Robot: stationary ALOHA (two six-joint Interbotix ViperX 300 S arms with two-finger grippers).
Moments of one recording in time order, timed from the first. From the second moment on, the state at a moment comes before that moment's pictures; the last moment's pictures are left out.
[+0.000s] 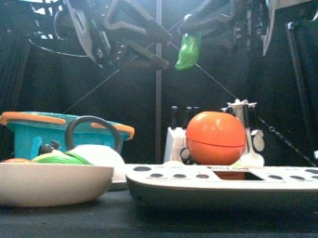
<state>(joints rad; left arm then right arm) -0.33 -0.06 0.77 -0.59 -0.58 0.51 0.60 0.03 0.76 -2.04 1.22 2.48</state>
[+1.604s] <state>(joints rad) -0.33 -0.07 0.79 -0.63 -0.57 0.51 0.81 -0.37 1.03 -0.87 0.91 2.49</state>
